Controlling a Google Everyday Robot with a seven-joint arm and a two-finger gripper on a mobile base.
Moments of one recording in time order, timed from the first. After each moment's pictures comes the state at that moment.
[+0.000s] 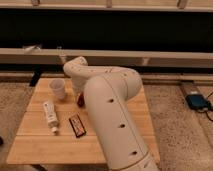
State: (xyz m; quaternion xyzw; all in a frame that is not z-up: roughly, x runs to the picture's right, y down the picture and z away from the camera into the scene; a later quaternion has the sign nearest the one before) arm -0.153 0.065 0.942 -0.28 0.24 0.60 0.71
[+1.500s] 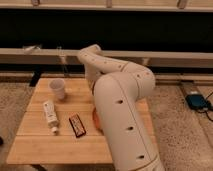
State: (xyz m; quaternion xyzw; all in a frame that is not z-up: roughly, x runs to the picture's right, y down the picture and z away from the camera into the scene) arm -0.051 -0.008 0.935 -0.25 0.25 0.64 0.68
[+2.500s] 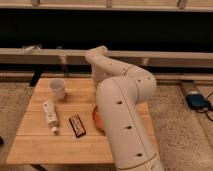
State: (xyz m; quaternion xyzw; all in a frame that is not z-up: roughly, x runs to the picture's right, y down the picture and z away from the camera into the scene) arm -0.034 0.001 0.956 -0.26 0.26 0.65 0.66
